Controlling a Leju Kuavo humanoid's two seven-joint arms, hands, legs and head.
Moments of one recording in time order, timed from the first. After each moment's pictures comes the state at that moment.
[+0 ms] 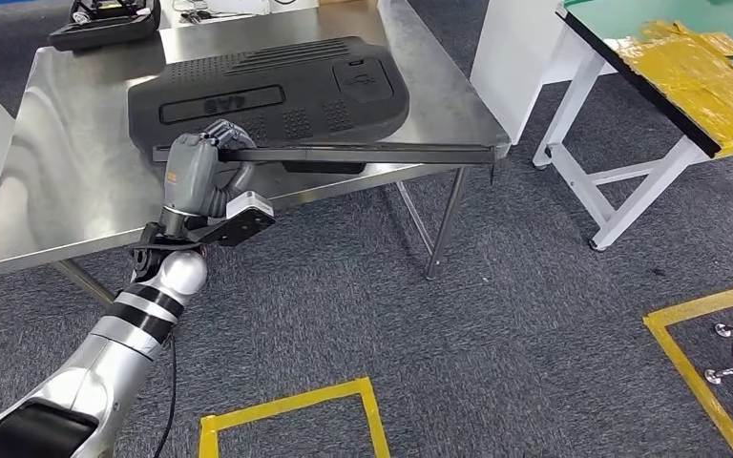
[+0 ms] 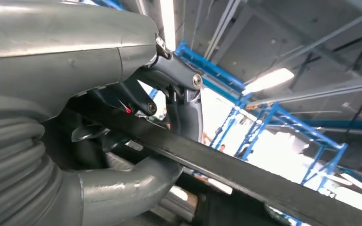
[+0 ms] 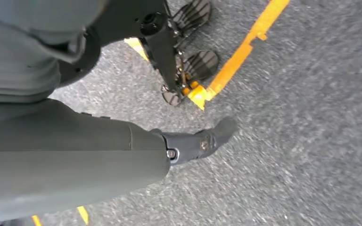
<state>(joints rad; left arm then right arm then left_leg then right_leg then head) -0.66 0.01 -0.35 -1.03 -0.71 0.70 -0.41 -0.12 0.06 -0.53 -0.20 0.07 -0.23 -0.12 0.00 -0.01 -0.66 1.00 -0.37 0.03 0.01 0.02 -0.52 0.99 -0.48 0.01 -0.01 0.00</state>
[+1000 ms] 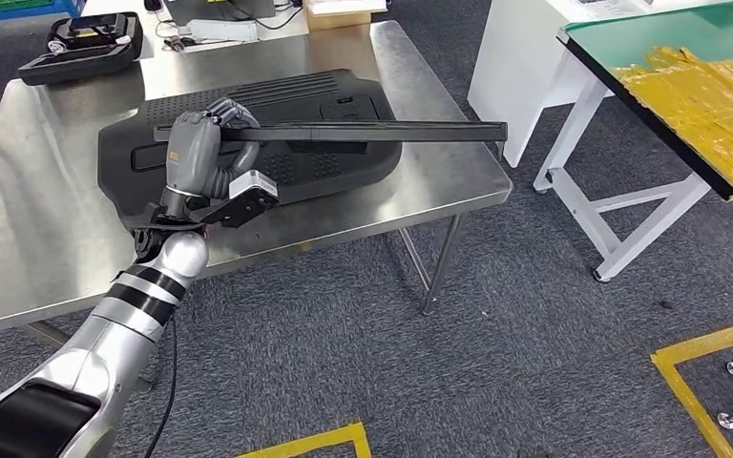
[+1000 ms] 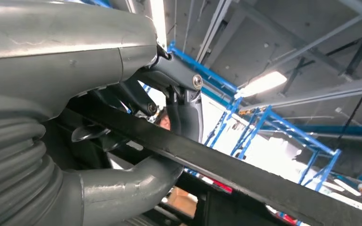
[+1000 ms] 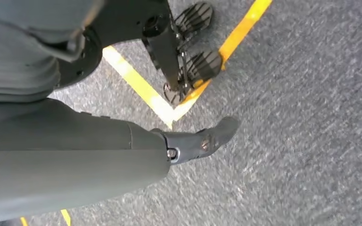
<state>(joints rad) -0.73 0.00 -0.36 -1.00 -0.71 0.68 -0.39 -0.13 0.06 -0.52 -0.20 0.09 -0.23 -0.10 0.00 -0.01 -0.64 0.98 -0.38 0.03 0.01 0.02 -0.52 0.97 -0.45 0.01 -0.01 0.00</state>
